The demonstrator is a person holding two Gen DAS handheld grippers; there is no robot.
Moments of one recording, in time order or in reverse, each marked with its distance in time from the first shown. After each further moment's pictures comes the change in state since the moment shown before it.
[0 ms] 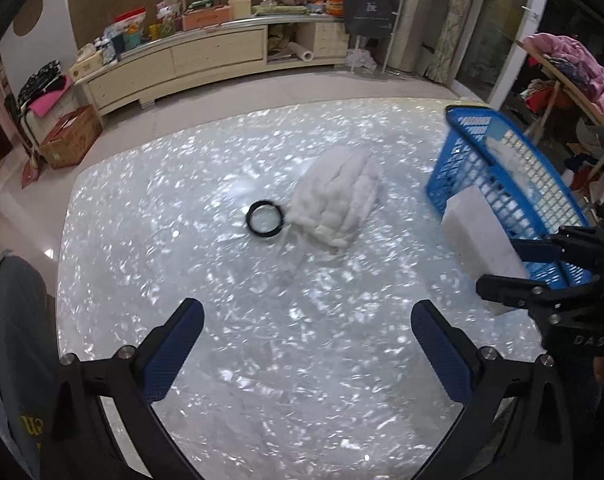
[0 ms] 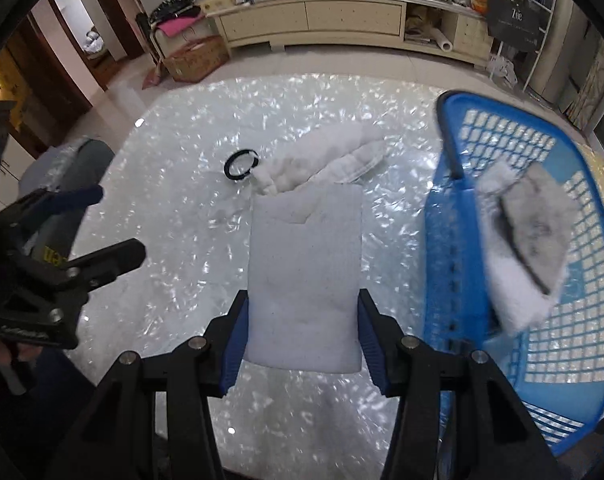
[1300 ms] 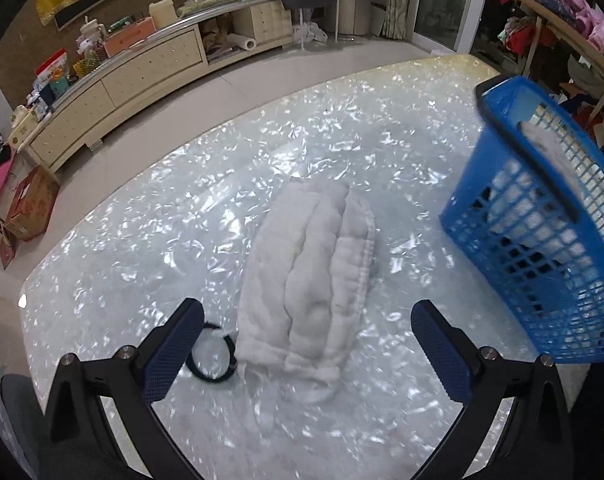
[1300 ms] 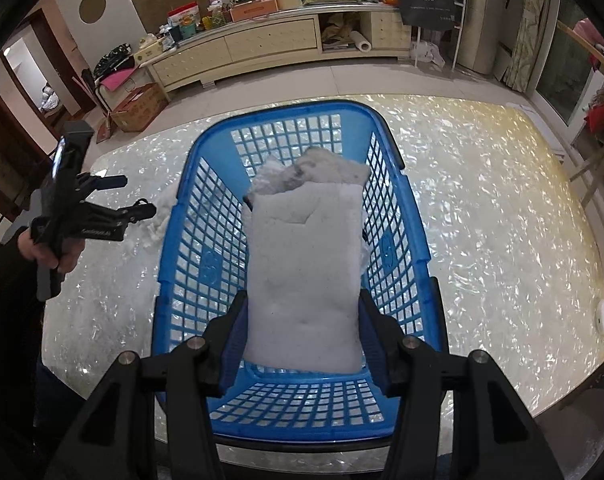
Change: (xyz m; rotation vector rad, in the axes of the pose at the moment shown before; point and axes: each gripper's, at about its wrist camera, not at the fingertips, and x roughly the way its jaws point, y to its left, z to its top) left arm 0.140 -0.037 0.097 0.239 0.091 -0.021; right arm -0.066 -0.117 -0.038 0.193 -0.069 -0.094
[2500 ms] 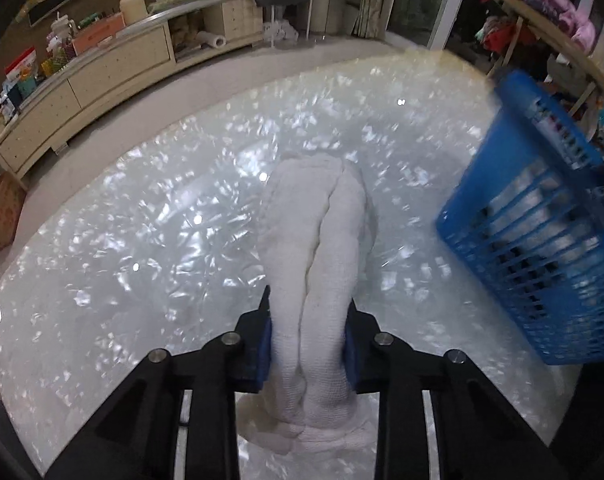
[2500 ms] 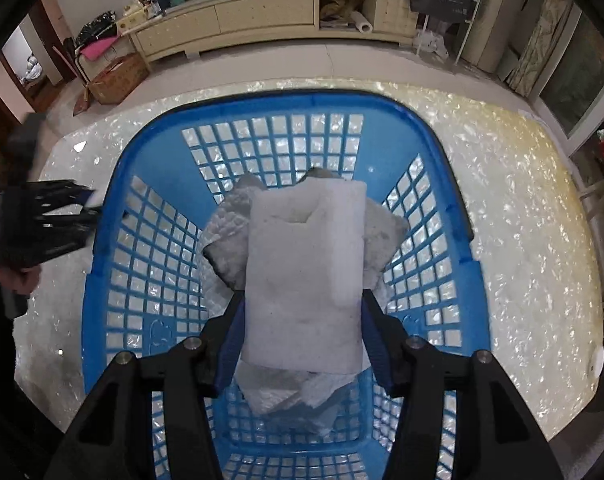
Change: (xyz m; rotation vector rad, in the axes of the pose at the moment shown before) left arm 0.023 0.000 0.009 0.025 -0.022 -0.128; right arm 0.071 0.022 0.048 -0.056 0.107 -0.082
